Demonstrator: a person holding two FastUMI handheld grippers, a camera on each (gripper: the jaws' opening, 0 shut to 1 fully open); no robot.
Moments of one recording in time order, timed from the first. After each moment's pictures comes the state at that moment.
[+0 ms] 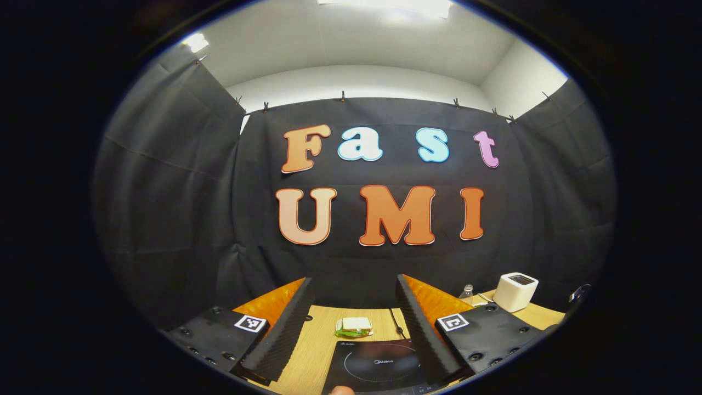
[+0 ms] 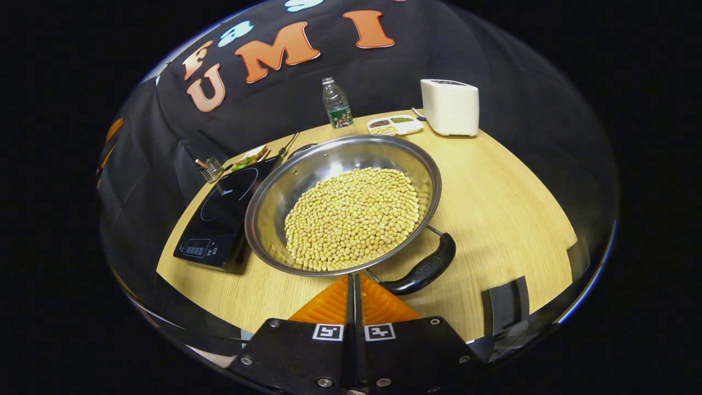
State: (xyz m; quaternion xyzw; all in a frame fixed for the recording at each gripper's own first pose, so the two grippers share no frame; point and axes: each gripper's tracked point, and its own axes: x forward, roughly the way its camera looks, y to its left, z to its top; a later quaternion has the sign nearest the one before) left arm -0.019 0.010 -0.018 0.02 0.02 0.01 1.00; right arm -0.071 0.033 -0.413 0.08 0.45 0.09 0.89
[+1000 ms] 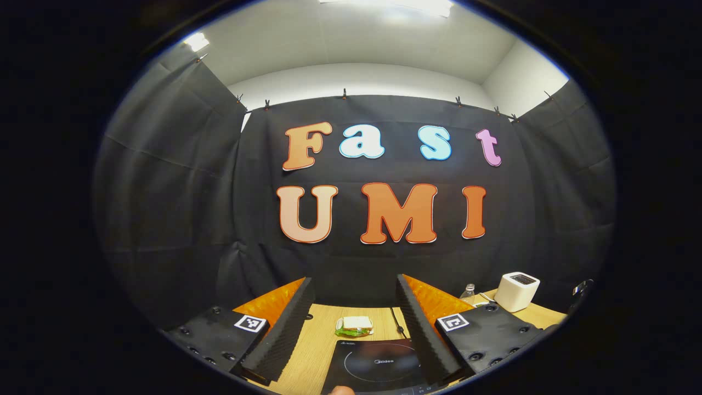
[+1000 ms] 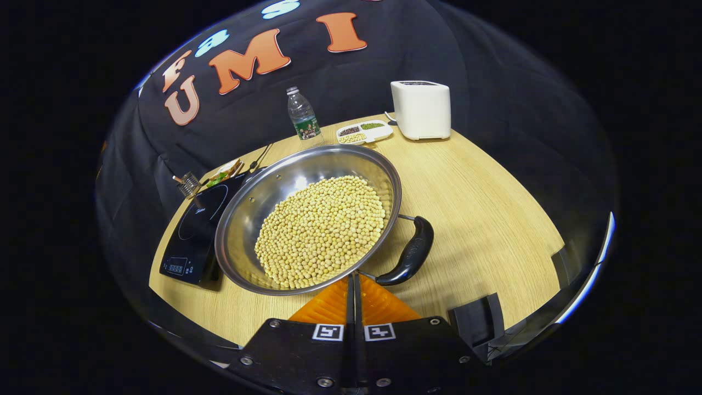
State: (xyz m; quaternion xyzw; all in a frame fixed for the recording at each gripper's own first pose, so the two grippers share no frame) left arm -0.014 0.011 -0.024 0.01 0.03 0.01 1.00; right arm -0.044 -0.011 -0.422 0.09 0.44 0.04 0.89
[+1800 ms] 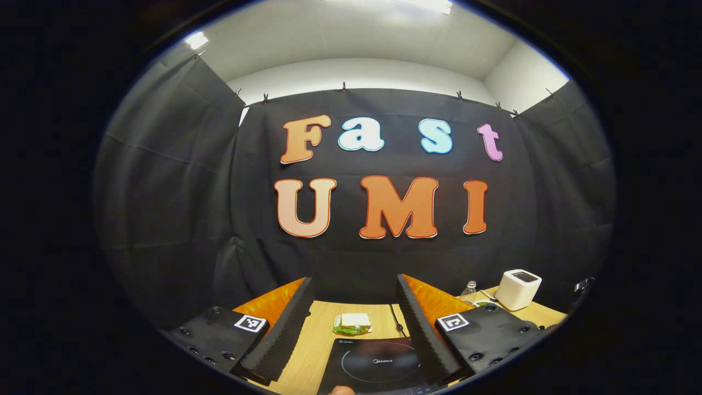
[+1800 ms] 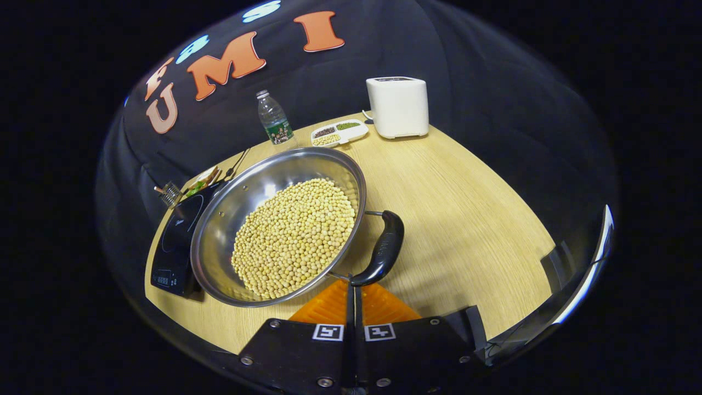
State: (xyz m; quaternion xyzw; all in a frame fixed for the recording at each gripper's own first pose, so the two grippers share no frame) left arm 0.005 0.009 -0.038 0.01 0.04 0.02 1.00; right arm -0.026 -0.042 -0.436 0.08 0.45 0.00 0.89
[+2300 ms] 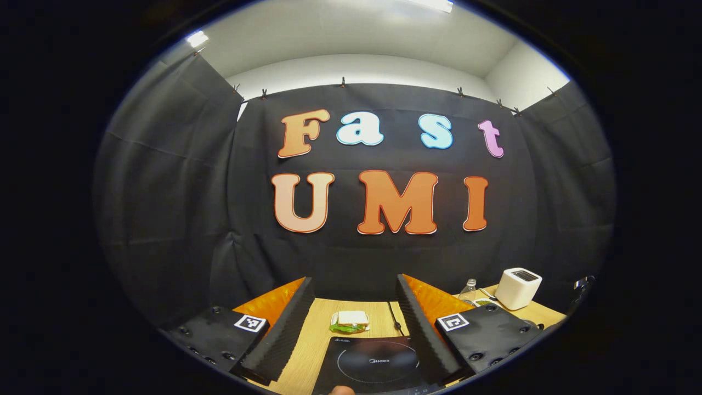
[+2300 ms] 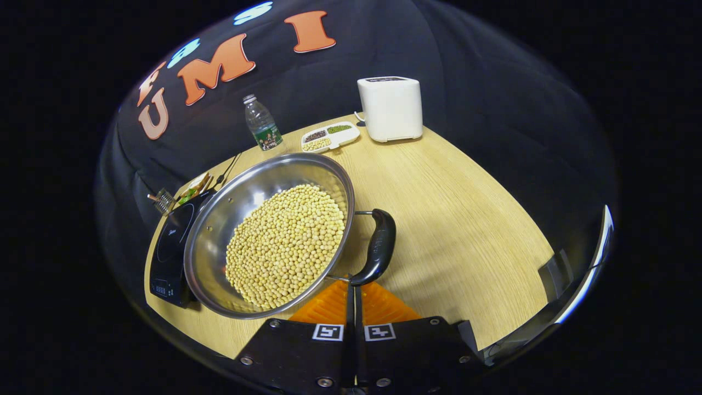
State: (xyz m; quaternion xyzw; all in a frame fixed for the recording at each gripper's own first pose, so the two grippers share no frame) left arm 0.013 0.000 -0.049 0.01 0.05 0.01 1.00; right arm -0.007 -0.052 -0.436 0.09 0.45 -0.02 0.89
